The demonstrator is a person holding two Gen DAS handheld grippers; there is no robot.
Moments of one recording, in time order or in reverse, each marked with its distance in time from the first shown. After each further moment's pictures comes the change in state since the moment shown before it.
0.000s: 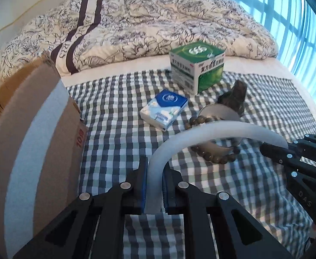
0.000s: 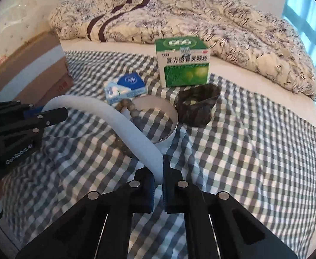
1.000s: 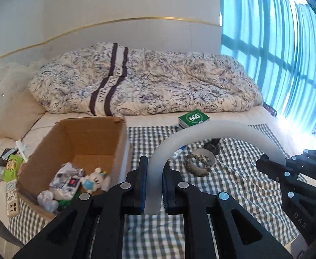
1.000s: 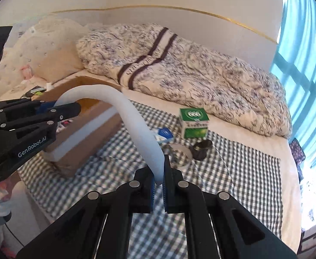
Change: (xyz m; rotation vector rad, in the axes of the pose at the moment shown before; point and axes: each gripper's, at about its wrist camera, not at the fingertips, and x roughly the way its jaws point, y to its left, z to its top) left arm -0.203 0.053 -0.026 -0.086 -0.296 0.024; right arm -0.188 0.109 -0.001 -0.108 -0.251 -0.050
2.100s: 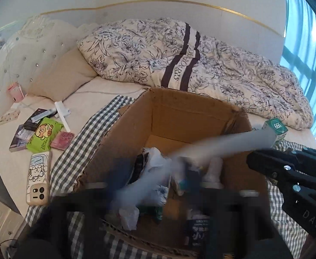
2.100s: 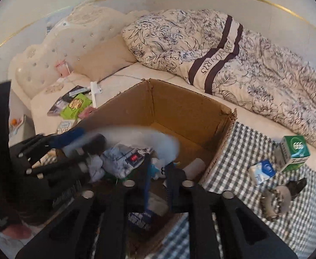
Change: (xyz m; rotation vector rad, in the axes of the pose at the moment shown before) left arm 0.058 0.196 -0.030 -0.232 0.092 0.229; right arm 0.137 0.162 0.095 -0.005 0.087 0.338
